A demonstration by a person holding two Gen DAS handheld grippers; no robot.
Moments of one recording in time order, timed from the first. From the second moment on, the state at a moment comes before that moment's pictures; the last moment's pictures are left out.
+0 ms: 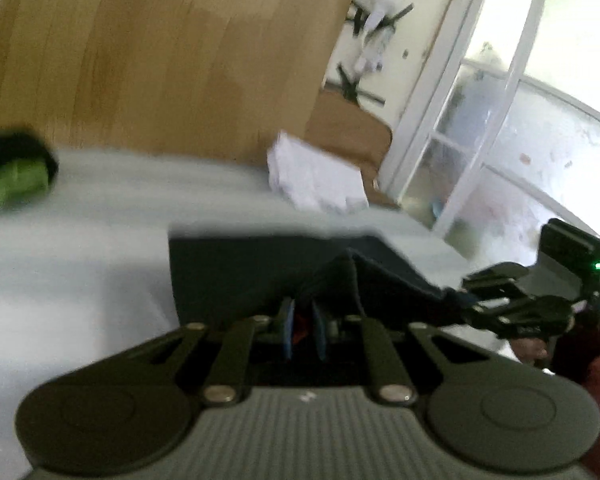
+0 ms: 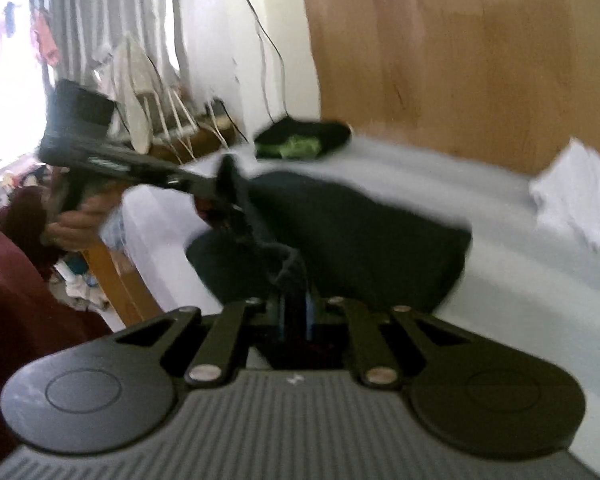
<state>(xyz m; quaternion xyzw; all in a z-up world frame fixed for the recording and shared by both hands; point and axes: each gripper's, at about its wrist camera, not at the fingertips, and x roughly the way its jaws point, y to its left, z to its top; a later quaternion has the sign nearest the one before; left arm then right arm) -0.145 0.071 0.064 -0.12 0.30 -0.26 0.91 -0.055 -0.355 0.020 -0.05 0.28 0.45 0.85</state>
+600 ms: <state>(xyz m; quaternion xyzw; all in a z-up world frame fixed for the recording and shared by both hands) -0.156 0.111 0.099 -0.18 0.24 -0.24 0.92 -0.042 -0.370 0.057 0.13 0.23 0.42 0.87</state>
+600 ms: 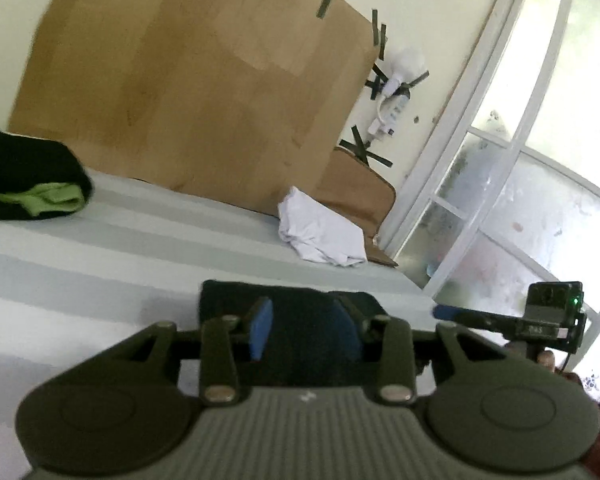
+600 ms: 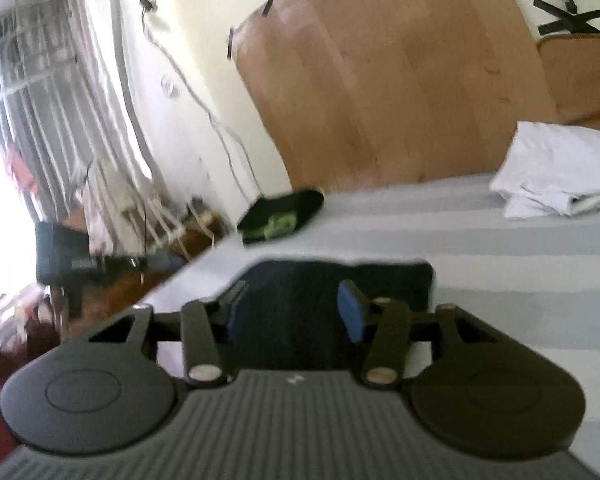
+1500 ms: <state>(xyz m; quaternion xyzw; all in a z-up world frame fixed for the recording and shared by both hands) -0.114 0.021 0.034 -0.04 0.33 -0.15 0.93 -0.045 -0.331 -0.011 0.15 0.27 0.34 0.89</state>
